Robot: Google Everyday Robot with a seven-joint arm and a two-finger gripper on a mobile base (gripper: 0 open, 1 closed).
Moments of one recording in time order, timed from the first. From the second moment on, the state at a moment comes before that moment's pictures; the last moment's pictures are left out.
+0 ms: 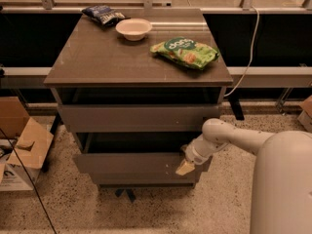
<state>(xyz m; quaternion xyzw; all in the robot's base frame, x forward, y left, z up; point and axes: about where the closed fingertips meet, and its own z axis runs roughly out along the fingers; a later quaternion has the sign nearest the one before) 0.592 -0.128 0.414 -0.61 0.75 0.18 0.16</state>
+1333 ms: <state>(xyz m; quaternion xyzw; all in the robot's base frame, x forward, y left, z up) 0.590 -0.128 0.414 -0.62 0.75 0.18 0.16</state>
